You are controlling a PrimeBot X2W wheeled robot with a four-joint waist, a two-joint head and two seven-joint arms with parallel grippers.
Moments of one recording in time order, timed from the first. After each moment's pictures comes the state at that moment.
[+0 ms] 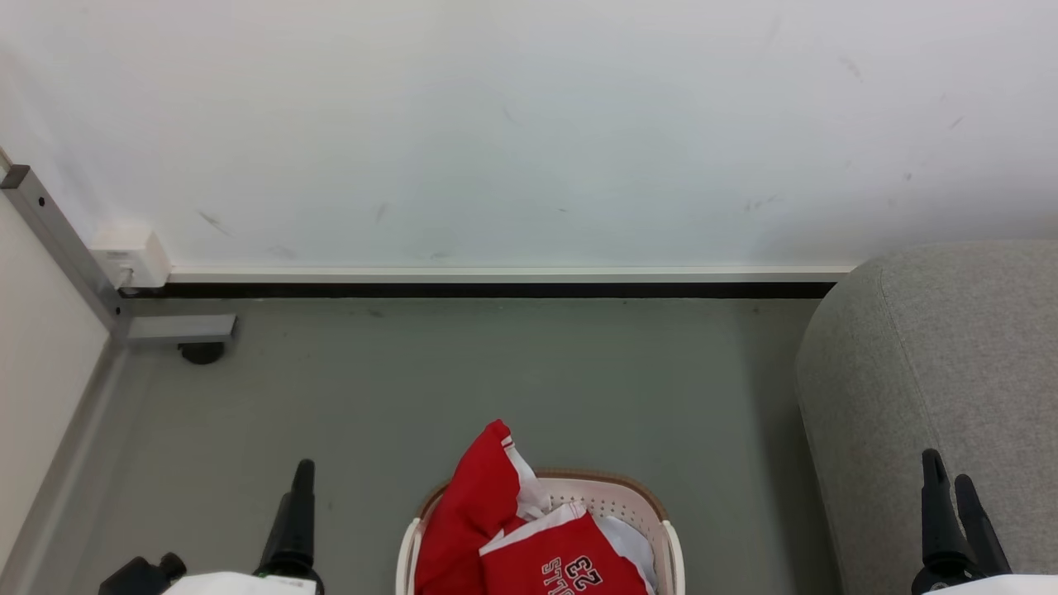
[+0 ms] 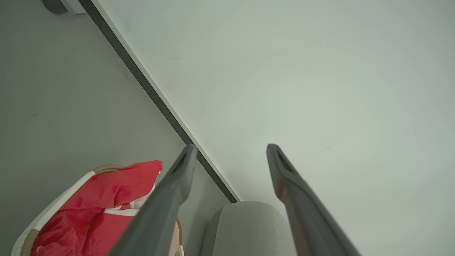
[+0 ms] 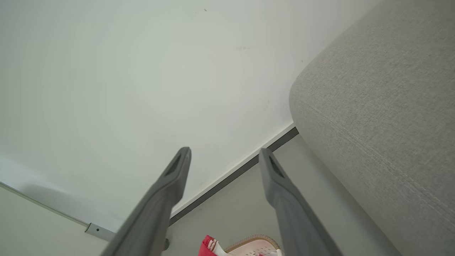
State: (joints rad) left arm -0.05 0.04 0.00 0.24 -1.12 -0.10 -0.06; right arm -0.02 -0.04 -0.08 0.19 0.90 0.13 -0.06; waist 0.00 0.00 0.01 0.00
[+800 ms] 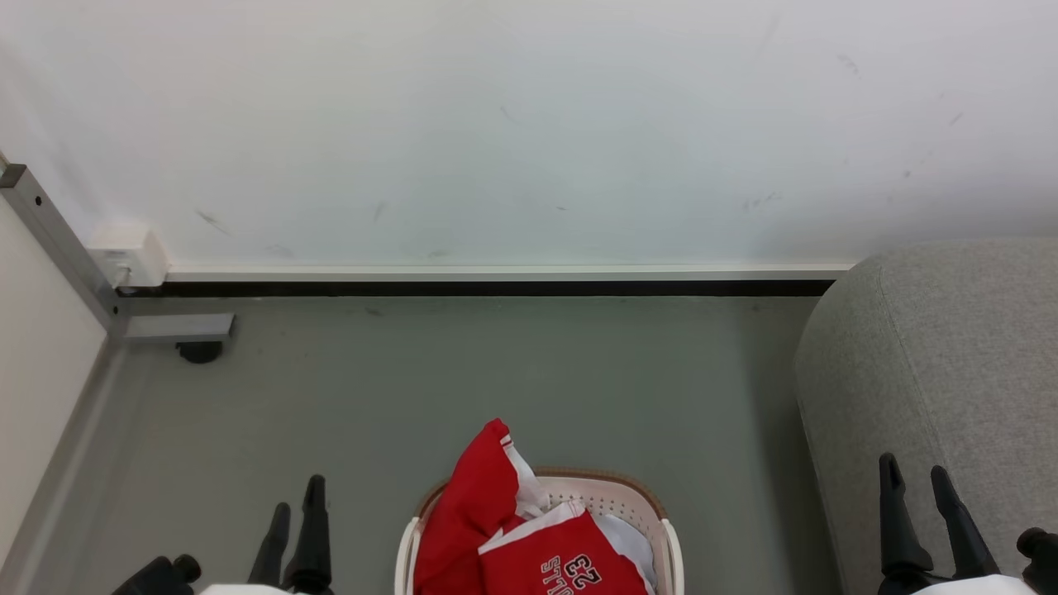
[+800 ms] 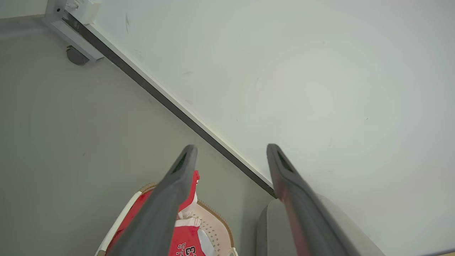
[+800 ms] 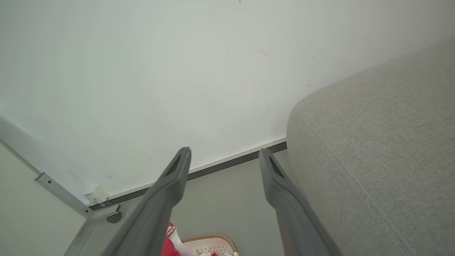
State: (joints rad) left arm -0.03 0.04 -0.02 0.26 -0.82 -0.08 -0.13; right arm -0.03 -0.04 -0.03 0.21 0.56 0.13 -0.13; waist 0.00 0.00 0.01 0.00
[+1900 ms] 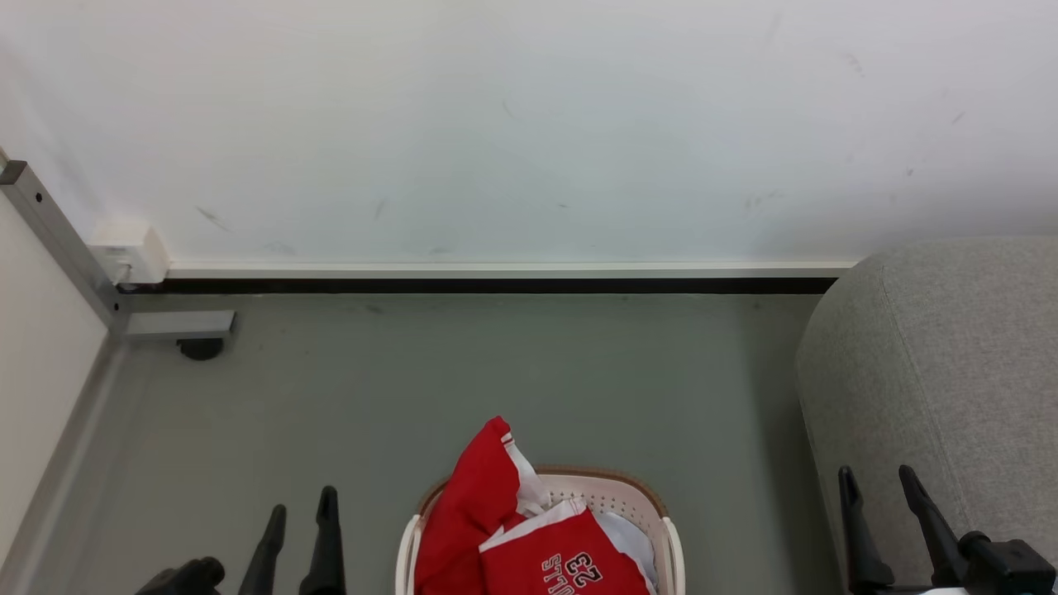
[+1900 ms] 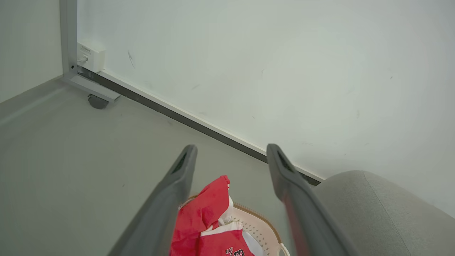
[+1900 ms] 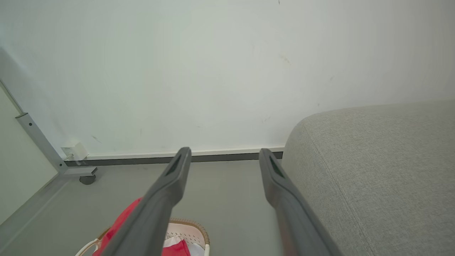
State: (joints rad) left arm -0.01 0.04 -0.04 0.26 -0.52 -0.06 -0.21; right arm -0.04 -0.04 0.02 0.27 0.27 0.13 -0.21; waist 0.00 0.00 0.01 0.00
